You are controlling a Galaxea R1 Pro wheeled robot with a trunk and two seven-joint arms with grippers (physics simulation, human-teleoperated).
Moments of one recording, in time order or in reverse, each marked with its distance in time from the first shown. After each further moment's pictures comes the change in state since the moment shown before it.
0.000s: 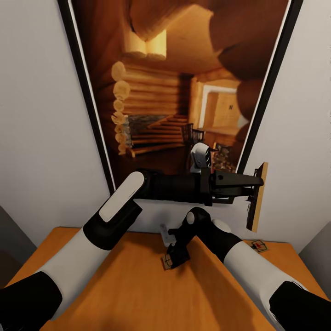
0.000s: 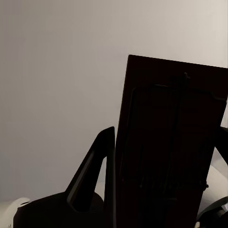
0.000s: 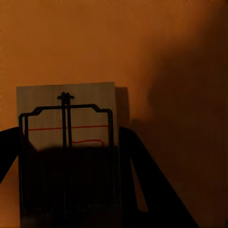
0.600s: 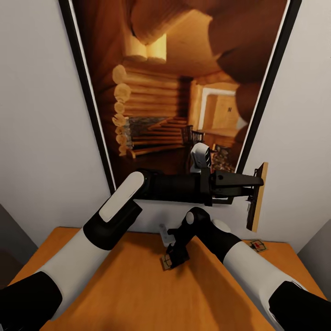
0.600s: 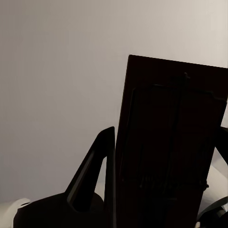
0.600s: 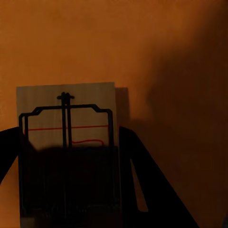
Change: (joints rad) left arm 0.000 0.000 0.000 0.000 0.000 0.000 0.000; right arm 0.000 0.005 0.000 -0.001 0.001 0.002 0.000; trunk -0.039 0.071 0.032
